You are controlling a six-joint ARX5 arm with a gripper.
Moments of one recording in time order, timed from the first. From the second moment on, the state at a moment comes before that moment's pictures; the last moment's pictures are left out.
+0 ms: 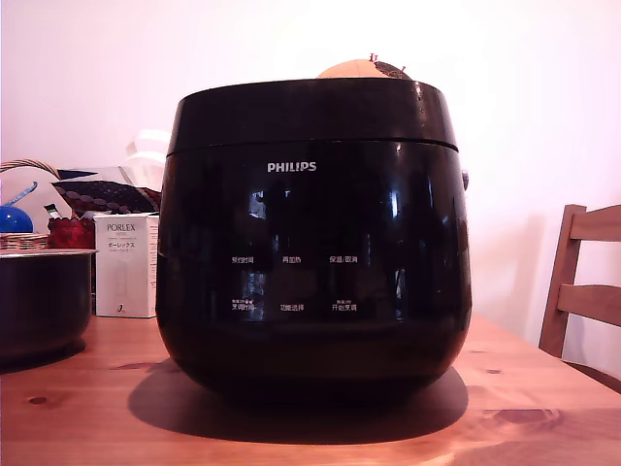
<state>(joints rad) 0.05 0.00 0.04 -0.03 0.15 0.03</state>
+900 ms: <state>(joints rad) -0.02 0.03 0.23 0.15 0.60 -0.31</state>
